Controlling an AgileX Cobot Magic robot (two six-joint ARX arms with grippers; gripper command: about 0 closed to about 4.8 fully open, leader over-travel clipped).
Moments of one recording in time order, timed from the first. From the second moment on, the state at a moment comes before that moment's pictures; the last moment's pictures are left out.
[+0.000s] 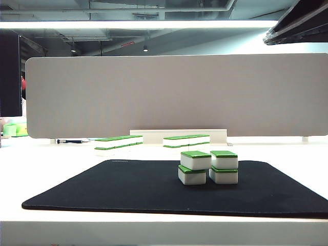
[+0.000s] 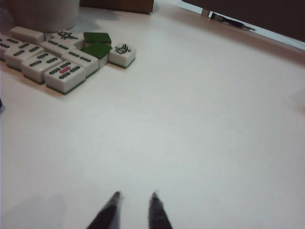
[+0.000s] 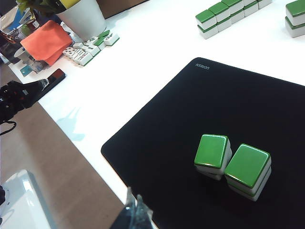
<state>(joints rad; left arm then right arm) 0.04 0.28 0.04 -0.02 -0.29 -0.26 0.31 0.71 0.52 -0.21 -0.62 0.20</state>
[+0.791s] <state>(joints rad) 0.08 0.07 0.00 -0.16 -0.18 -0.17 0.31 0.71 0.52 -0.21 -0.62 0.21</state>
